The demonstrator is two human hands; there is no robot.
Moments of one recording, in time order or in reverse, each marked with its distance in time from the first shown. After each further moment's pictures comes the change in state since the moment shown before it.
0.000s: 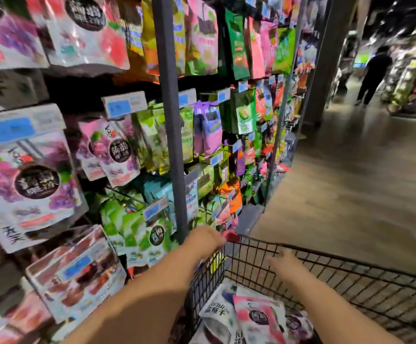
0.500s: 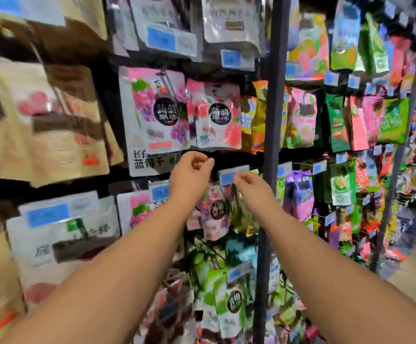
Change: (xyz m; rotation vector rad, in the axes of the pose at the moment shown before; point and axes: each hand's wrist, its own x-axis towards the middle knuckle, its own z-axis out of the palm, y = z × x) left_hand -0.107 0.047 -0.264 -0.237 1.115 0.367; right_hand -0.107 -0.334 0.057 0.291 -0.129 -0.961
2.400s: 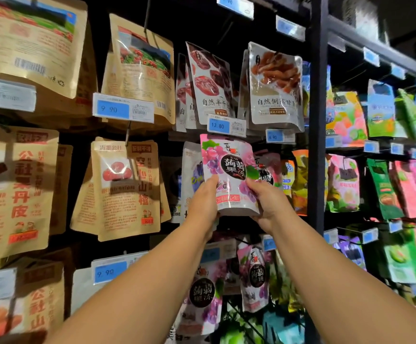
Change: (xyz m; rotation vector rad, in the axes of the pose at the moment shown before) left_hand 0.054 0.045 -0.083 -0.509 -0.018 -0.152; right_hand 0.050 -0.134 0.038 0.786 -0.289 -0.053
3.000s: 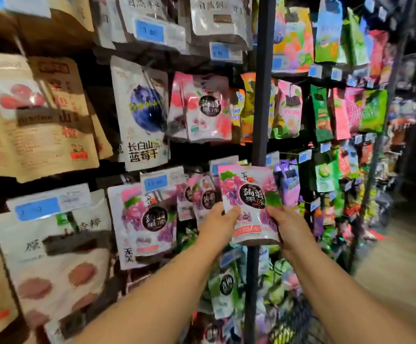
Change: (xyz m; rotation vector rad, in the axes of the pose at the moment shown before) left_hand -0.111 -0.138 0.066 0.341 -0.306 -0.220; right_hand -0.139 0.093 -0.157 -0.235 0.458 0.136
